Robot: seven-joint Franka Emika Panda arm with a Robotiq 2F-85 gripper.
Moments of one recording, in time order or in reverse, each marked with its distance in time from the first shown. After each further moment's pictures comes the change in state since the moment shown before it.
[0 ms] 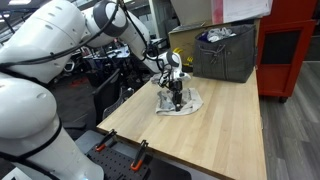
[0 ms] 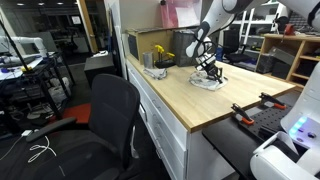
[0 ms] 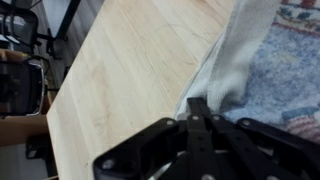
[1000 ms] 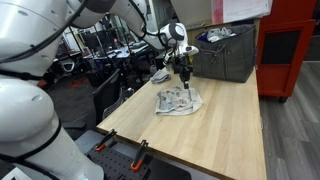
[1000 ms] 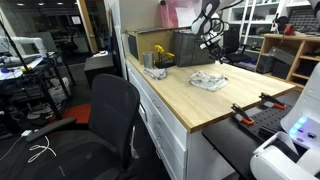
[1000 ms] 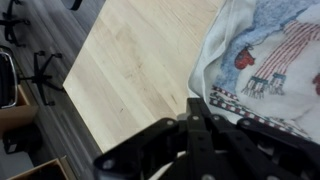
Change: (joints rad) arm -0.062 -0.239 -0.013 -0.030 -0.027 0.039 -0.038
